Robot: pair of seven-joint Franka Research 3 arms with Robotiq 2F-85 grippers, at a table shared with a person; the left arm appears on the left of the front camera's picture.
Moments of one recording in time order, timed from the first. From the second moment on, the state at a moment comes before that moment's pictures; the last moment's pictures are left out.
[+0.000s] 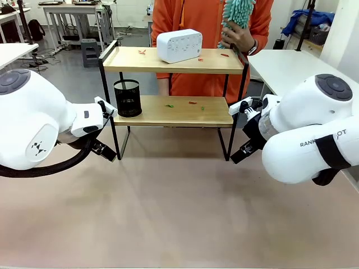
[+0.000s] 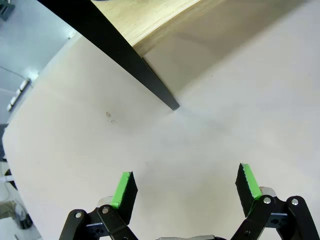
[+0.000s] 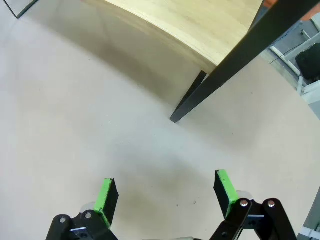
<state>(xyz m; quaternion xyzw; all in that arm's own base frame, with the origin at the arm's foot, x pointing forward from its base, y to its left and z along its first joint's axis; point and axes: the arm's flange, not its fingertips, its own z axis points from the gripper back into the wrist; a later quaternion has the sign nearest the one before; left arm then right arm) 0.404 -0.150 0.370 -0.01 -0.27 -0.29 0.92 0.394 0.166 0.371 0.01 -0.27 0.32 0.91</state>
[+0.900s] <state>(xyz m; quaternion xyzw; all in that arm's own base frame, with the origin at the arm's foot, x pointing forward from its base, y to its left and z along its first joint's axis) 0.304 0.128 0.491 -0.50 -0.32 -0.08 0.80 0.269 -0.161 0.533 0.46 -0.28 -0.15 0.83</state>
